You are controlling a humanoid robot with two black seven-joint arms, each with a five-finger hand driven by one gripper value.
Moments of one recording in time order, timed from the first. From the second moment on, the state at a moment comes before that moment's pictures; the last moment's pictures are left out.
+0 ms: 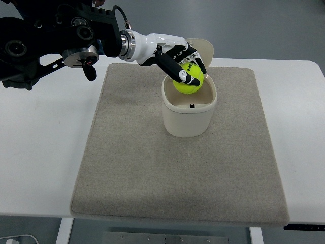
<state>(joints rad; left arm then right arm) -1.50 0.43 -0.06 -1.25 0.40 -0.24 0.23 0.07 0.00 -0.13 0.20 -0.13 -0.06 0.24</state>
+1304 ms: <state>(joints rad) -1.51 0.42 -0.09 -1.33 0.48 -0.16 0.23 0.07 0.00 -0.13 0.20 -0.13 -0.06 0.24</state>
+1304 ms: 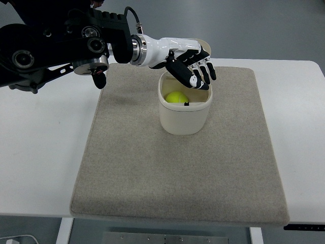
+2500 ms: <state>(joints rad) -1.27 0.43 -0.64 -0.97 0.07 -0.06 0.05 0.07 0.00 -0.13 0.20 -0.13 -0.06 0.24</state>
